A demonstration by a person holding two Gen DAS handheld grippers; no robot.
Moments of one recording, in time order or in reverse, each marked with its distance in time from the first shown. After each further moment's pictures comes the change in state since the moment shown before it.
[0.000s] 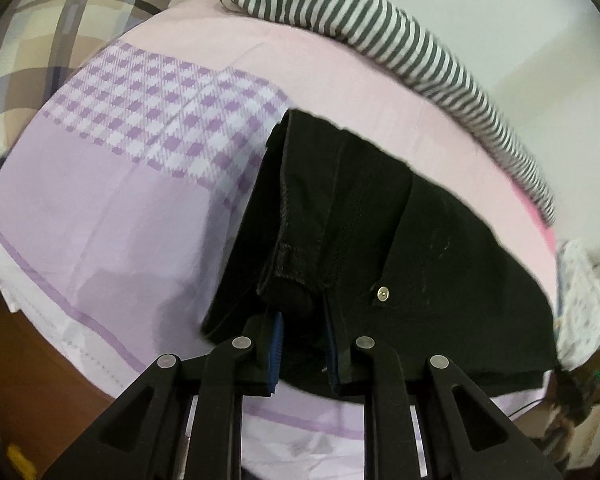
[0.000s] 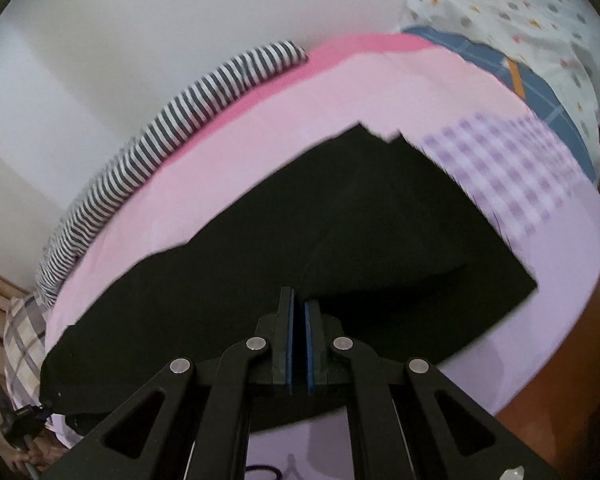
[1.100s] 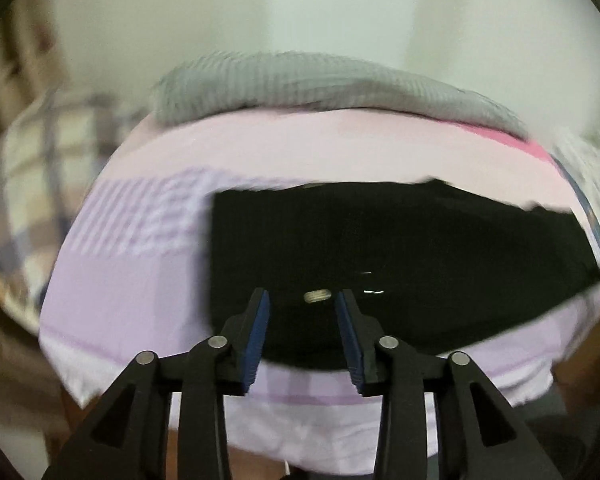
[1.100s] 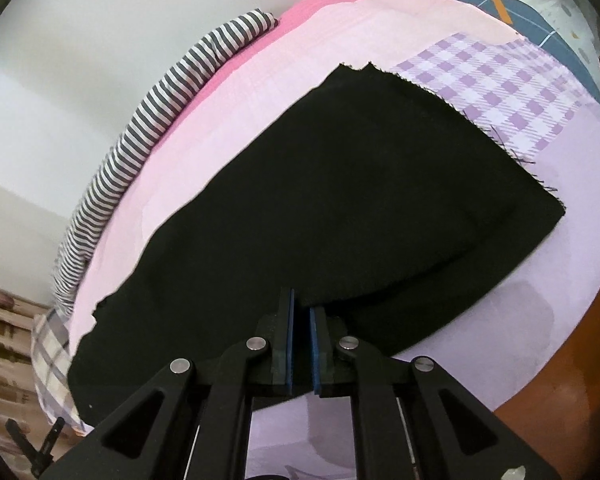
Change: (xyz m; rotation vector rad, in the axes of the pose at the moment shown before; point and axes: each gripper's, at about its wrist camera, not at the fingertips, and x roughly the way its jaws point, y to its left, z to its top) left arm -0.054 -0.083 -0.066 0.499 -0.242 0.096; right arm 0.020 -0.026 -0.010 0.127 0.063 0.110
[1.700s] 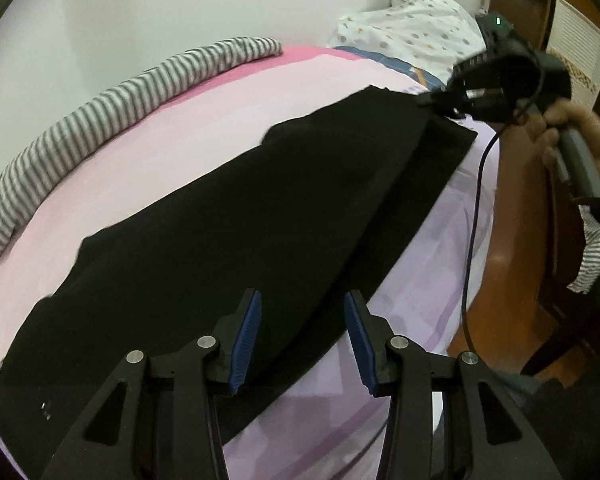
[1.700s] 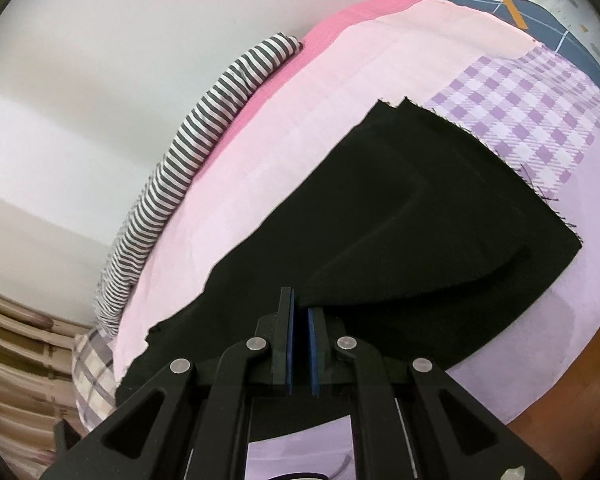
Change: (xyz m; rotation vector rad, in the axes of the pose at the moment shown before) left arm 0.066 -0.265 0.003 0.623 0.048 -0.416; right arm -0.020 0.018 0.022 0.058 -0.030 0.142
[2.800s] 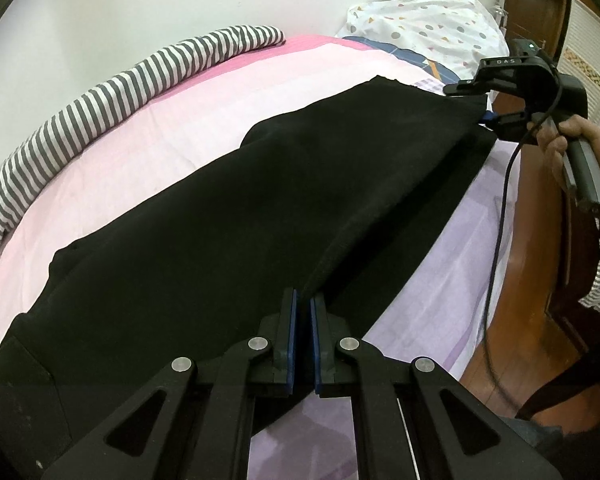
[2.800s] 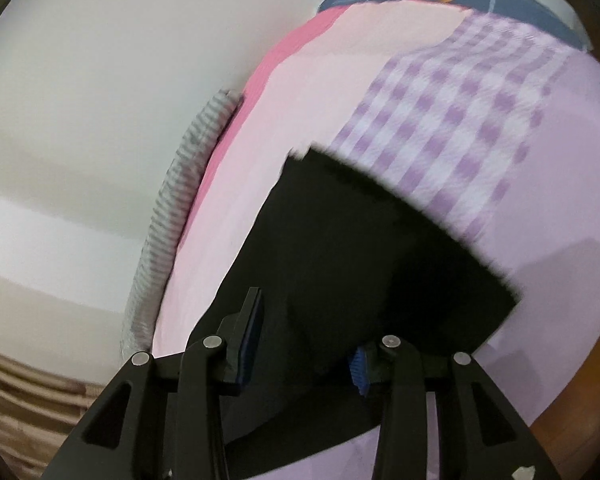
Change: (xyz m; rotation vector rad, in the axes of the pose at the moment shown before) left arm 0.041 -0.021 0.019 -0.039 0.027 0.046; right arm -0.012 -0.103 0.038 0.239 -0.136 0.066
